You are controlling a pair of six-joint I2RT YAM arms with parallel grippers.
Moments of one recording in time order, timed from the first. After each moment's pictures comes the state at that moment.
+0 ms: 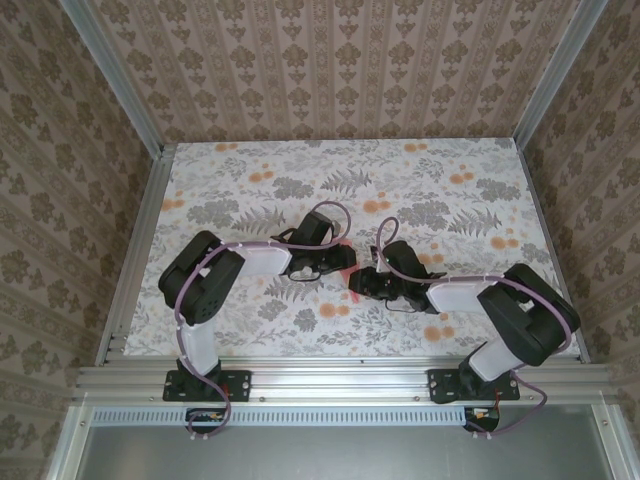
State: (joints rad) left arm -0.77 1.88 0.99 0.04 0.38 -0.82; right arm 0.58 1.51 0.50 0.28 -0.39 0.84
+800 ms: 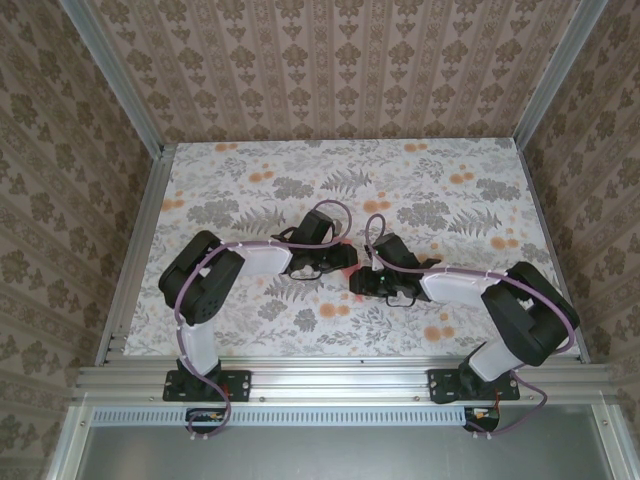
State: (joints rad) left arm -0.77 1.88 1.00 0.04 0.39 -0.82; right arm 0.61 1.53 0.65 -0.06 -0.28 0.67
